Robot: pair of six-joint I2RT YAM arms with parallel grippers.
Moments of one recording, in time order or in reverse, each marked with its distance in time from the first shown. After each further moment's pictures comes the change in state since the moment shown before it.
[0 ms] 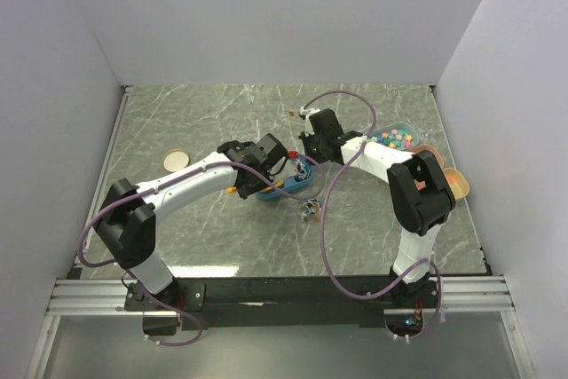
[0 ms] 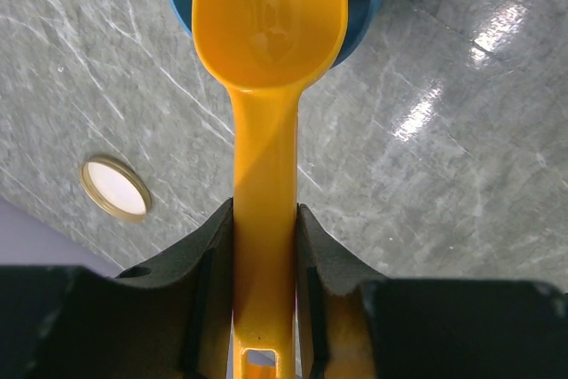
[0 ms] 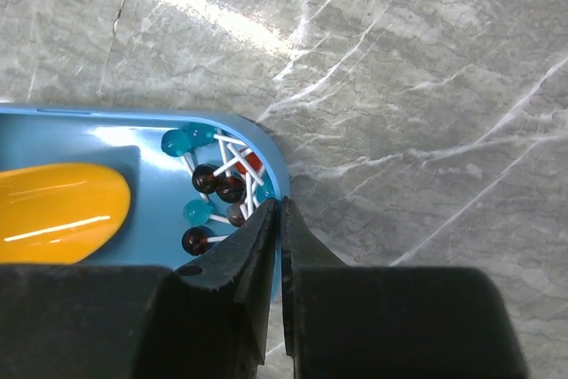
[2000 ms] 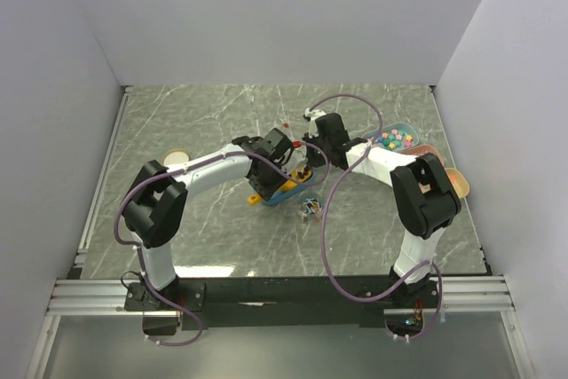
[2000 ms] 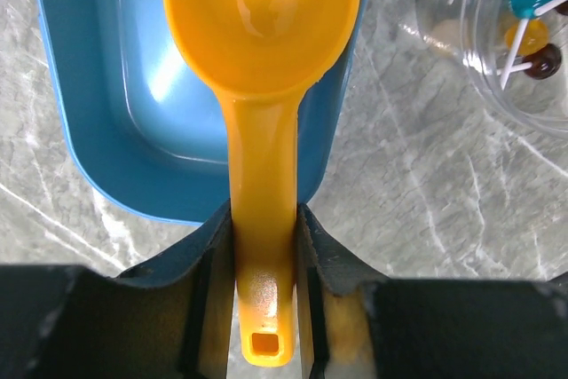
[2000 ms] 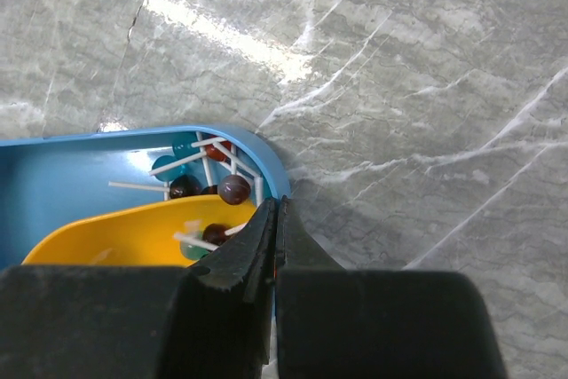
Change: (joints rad) left arm 0.061 0.211 0.074 0.126 0.320 -0.261; right arm -0.016 -0.037 -0.104 0.140 -0.047 0.017
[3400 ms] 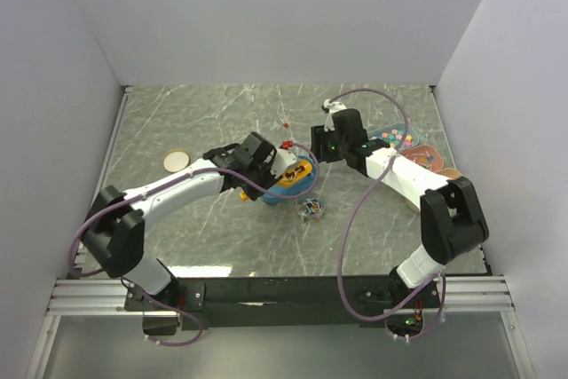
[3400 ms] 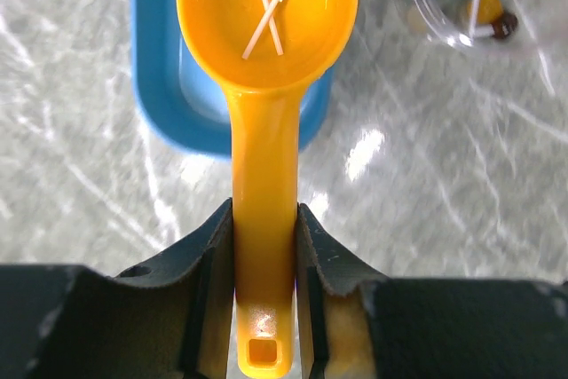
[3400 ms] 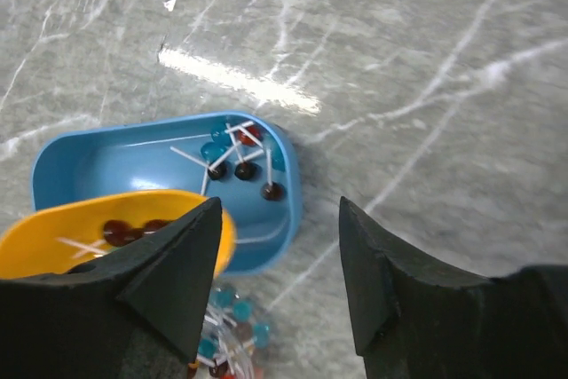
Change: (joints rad) left arm 0.001 -0.277 -0.224 0.188 -0.012 0.106; right arm -0.038 -0.213 -0.055 -0.070 0.026 0.075
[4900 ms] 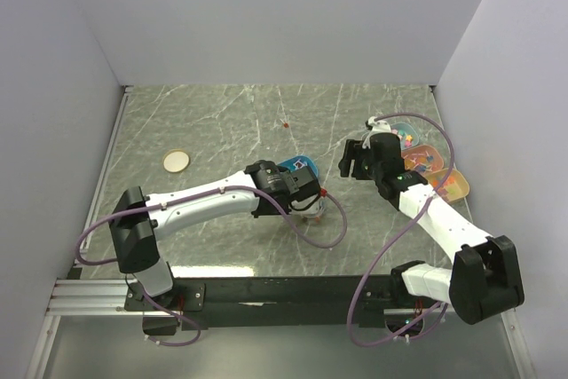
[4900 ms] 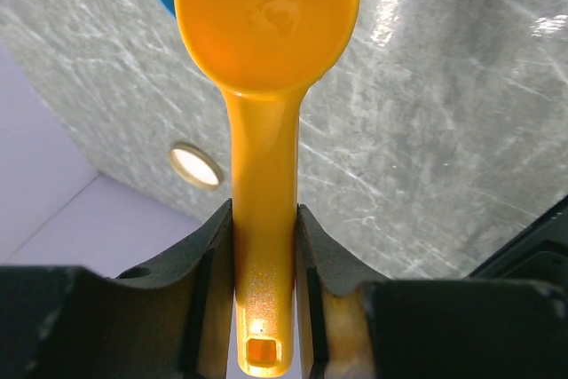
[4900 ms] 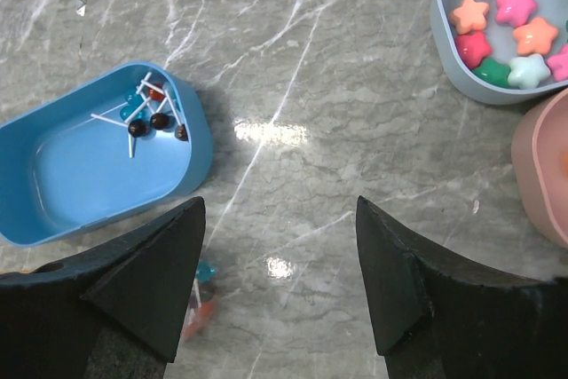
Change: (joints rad) left arm -0.373 0.101 0.325 -0.597 -0.465 0.188; right arm -0.142 -0.410 -0.341 0.022 0.083 0.098
